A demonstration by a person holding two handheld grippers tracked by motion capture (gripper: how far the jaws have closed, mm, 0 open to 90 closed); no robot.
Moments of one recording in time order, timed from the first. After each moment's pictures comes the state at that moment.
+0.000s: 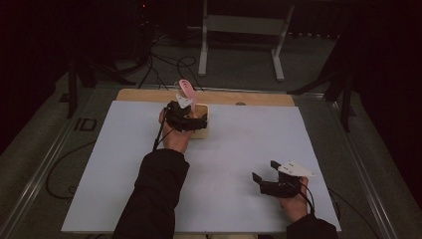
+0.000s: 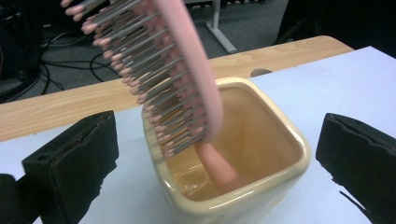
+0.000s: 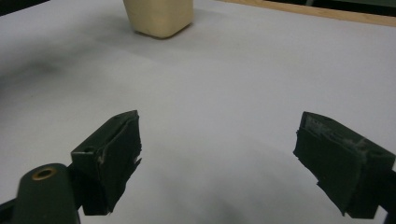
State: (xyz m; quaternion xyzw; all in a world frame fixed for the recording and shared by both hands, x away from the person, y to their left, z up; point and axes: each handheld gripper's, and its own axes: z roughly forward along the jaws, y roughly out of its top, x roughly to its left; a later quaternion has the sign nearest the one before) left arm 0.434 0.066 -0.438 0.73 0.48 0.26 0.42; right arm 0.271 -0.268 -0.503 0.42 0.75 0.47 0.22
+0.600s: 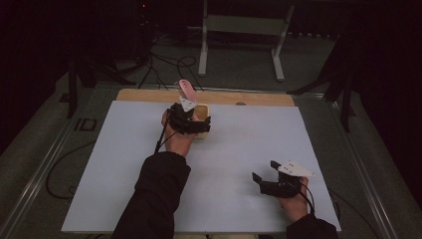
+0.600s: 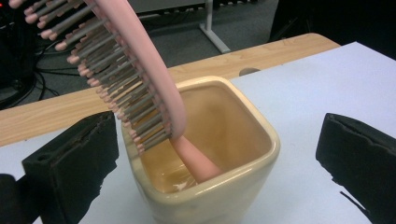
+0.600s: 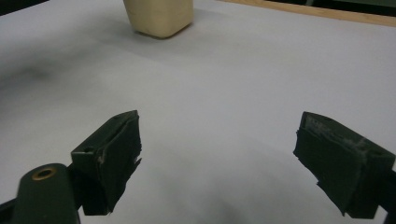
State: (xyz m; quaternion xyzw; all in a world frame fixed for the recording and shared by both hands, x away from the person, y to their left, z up) left arm 0.424 0.058 -0.438 0.74 0.46 0.26 0.42; right arm 0.270 -0.268 -0.502 0.42 0.75 0.47 0.22
